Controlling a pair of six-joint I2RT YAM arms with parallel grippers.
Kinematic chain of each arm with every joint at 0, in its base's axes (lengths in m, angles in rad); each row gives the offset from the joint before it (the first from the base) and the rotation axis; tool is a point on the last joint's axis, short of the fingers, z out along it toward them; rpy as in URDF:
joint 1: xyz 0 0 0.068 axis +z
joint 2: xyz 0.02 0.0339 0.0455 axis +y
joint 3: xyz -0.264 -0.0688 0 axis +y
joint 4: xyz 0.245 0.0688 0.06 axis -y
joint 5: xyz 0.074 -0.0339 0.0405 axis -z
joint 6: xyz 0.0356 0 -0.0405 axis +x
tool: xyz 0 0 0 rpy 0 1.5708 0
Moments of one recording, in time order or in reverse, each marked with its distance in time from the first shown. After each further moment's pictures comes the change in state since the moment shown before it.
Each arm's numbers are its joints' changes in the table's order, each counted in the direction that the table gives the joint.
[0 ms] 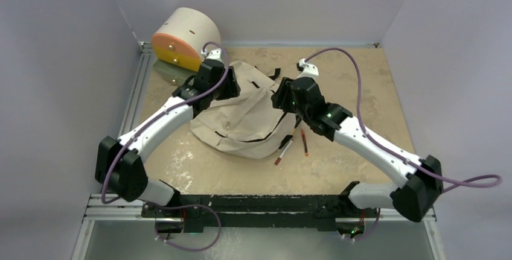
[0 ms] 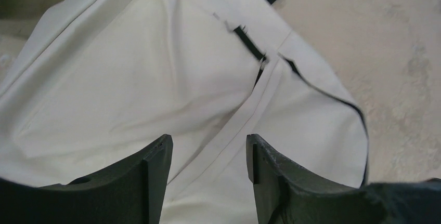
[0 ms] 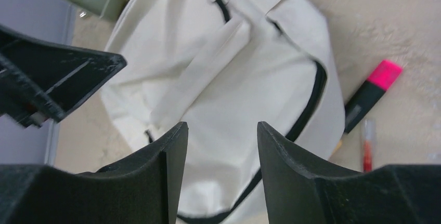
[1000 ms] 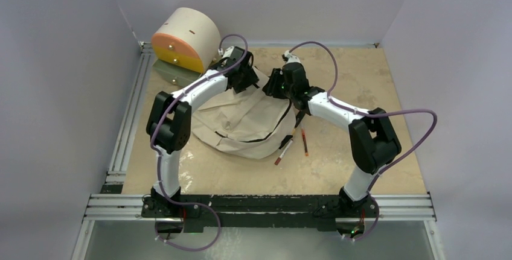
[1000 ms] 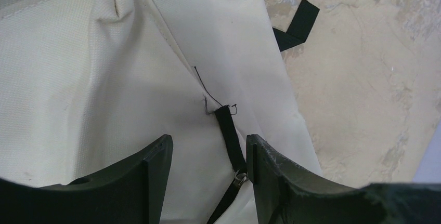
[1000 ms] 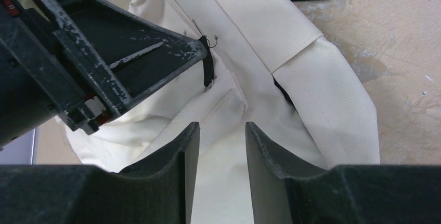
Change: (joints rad) left arm 0.000 0.621 -0.492 -0.084 -0.013 -0.408; right arm -0.229 0.522 -0.109 0.380 -0.338 -0.093
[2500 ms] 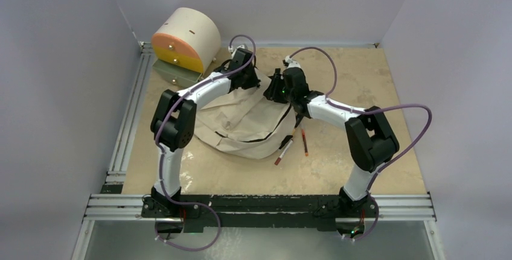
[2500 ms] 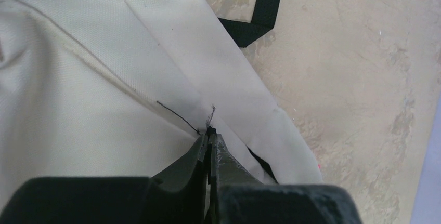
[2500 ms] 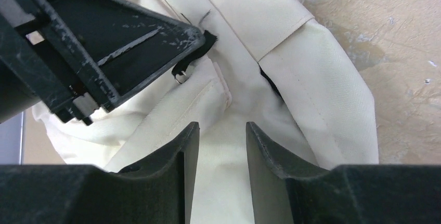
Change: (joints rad) left arm -0.013 0.084 -0.019 0.164 0.103 0.155; right arm -0.008 0.043 0.054 0.064 -0.018 0.008
